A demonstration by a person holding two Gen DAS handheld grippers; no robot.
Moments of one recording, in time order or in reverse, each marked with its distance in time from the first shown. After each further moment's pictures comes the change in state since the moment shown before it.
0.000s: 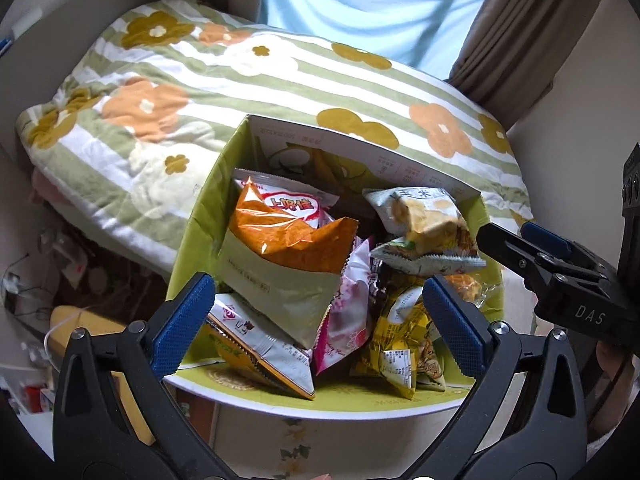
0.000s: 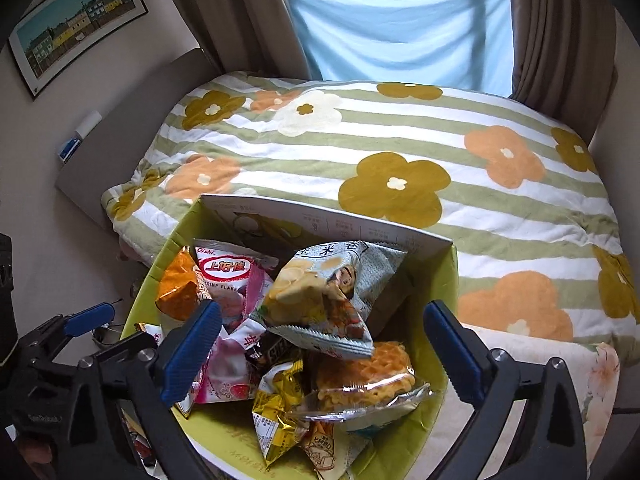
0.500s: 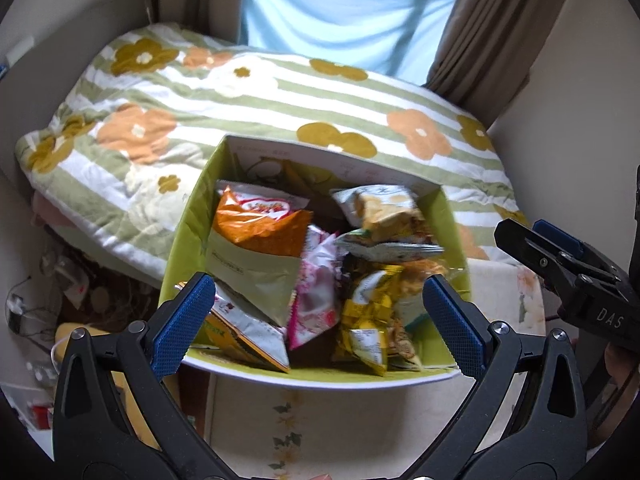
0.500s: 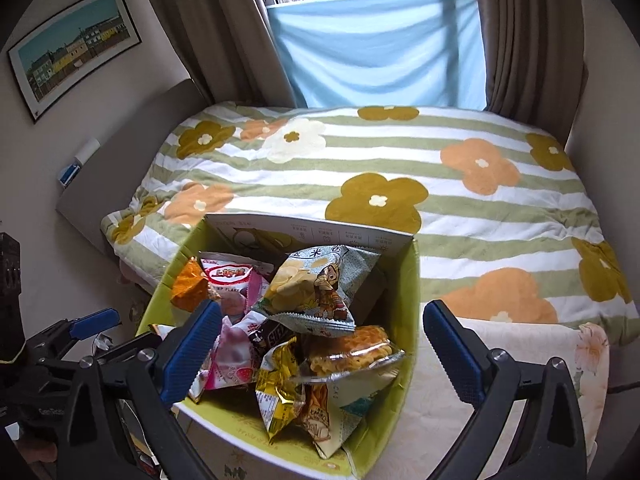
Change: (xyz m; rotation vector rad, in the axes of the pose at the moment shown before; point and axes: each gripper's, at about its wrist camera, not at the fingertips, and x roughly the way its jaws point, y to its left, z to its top) left arm -0.052 -0.037 -0.019 0.081 -0.075 -0.026; right arm -0.063 -0.001 -0.021 0.046 -0.118 -0.032
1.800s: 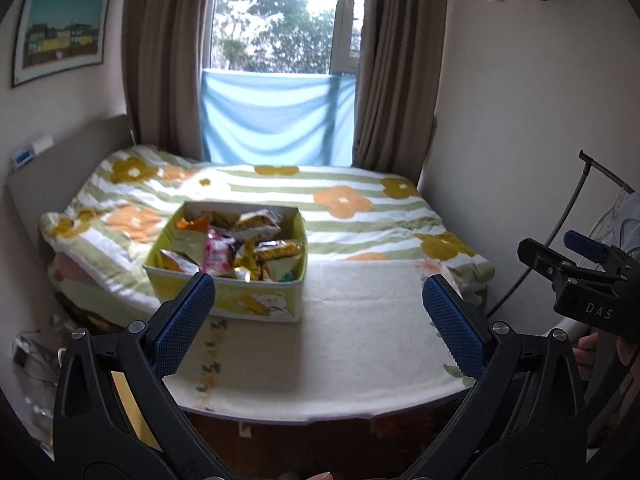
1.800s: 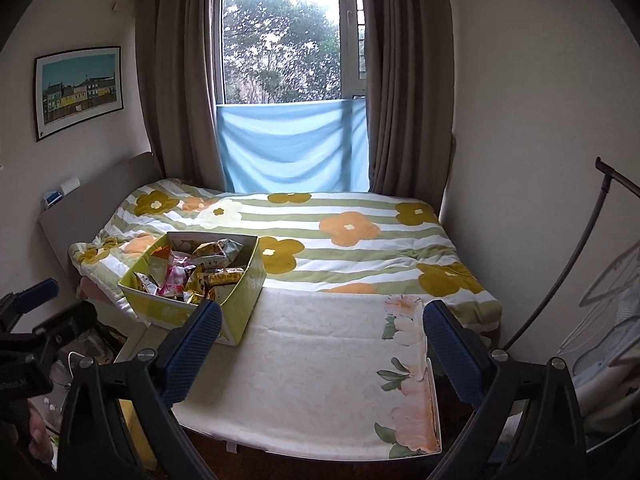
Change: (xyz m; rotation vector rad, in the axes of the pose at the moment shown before) left arm -0.237 -0.173 -0.239 0.194 -0.440 -0.038; right arm -0.308 -0.073 -0.202 -0.005 -0.366 -0.299
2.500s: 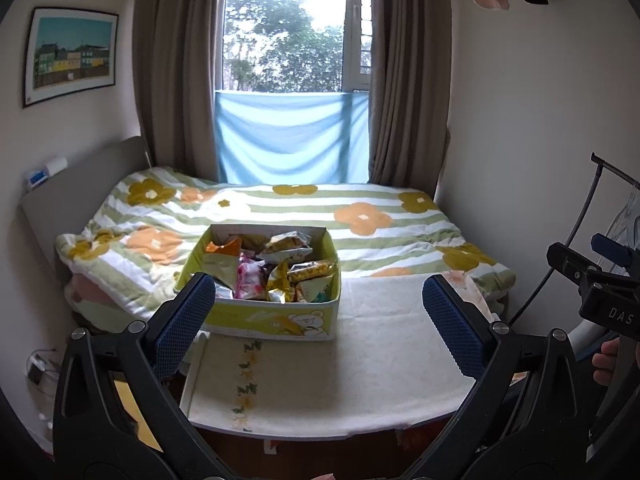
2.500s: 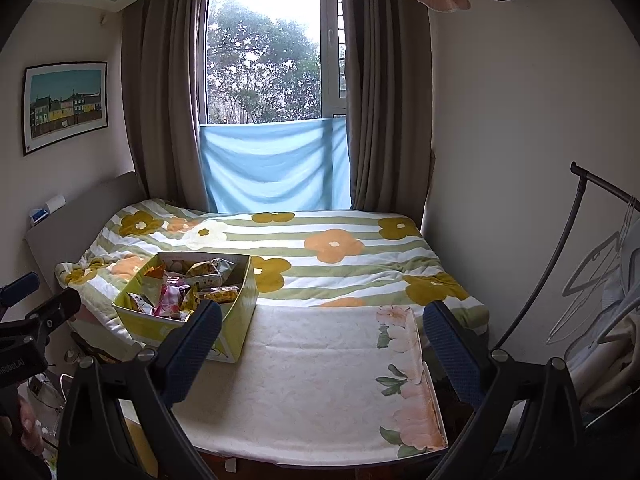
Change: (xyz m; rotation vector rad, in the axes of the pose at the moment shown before) left arm -0.005 0.030 0.011 0.031 -0.052 0.046; right arm -0.019 0.025 -0.005 0.030 -0.071 -0.075
